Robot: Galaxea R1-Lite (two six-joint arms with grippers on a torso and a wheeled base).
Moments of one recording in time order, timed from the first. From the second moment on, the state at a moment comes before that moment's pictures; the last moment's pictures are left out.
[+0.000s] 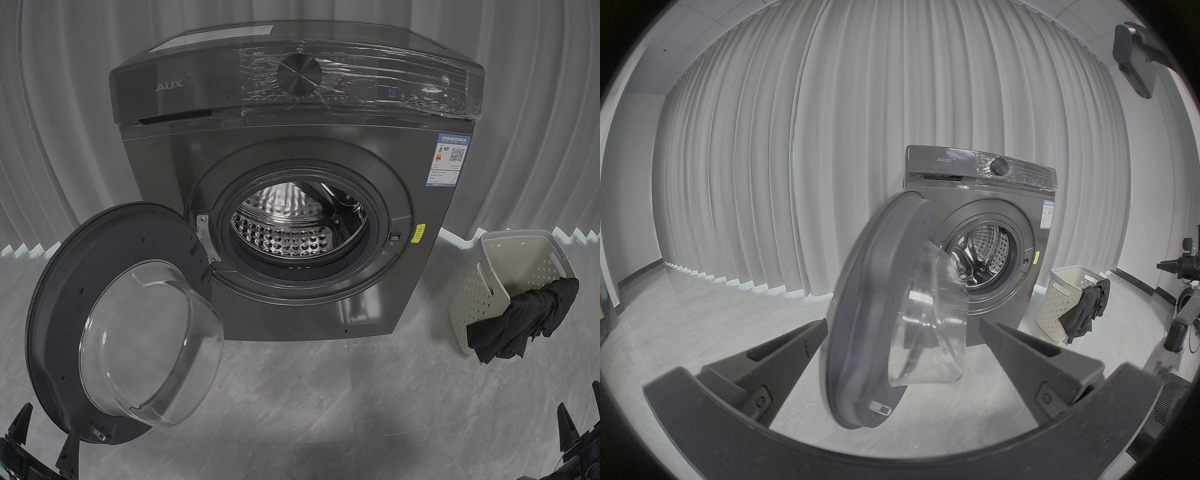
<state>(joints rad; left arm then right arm) 0.00 0.02 -0.02 0.00 0.00 -0.02 0.00 0.01 -0.02 -0.01 -0.01 0.00</state>
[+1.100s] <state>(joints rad) 0.00 0.02 -0.02 0.00 0.00 -0.03 0.00 0.01 -0.02 -0.01 -0.01 0.00</state>
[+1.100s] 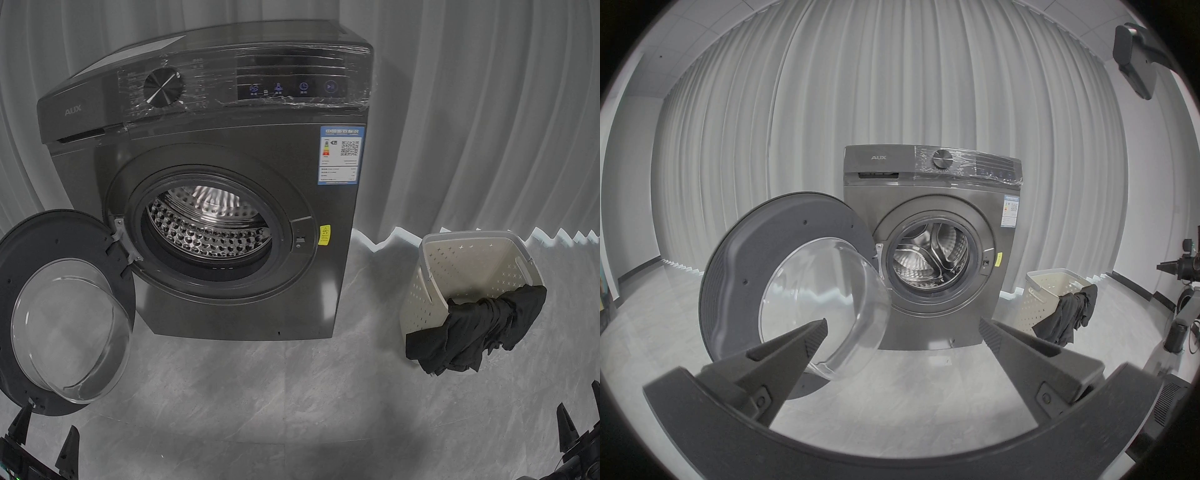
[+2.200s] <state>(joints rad) 0.00 0.02 -0.02 0.00 0.00 -0.02 0.00 0.01 -0.02 -0.01 -0.01 0.00</state>
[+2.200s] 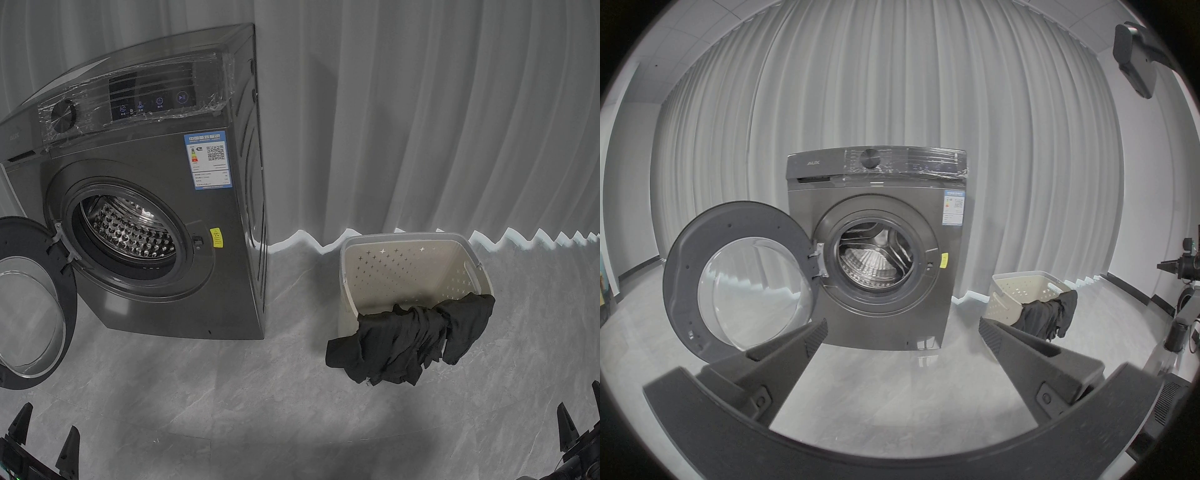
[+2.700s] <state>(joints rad) 0.00 0.02 -0.02 0.00 0.00 -0.03 0.00 0.01 -0.02 -0.01 -0.01 0.00</state>
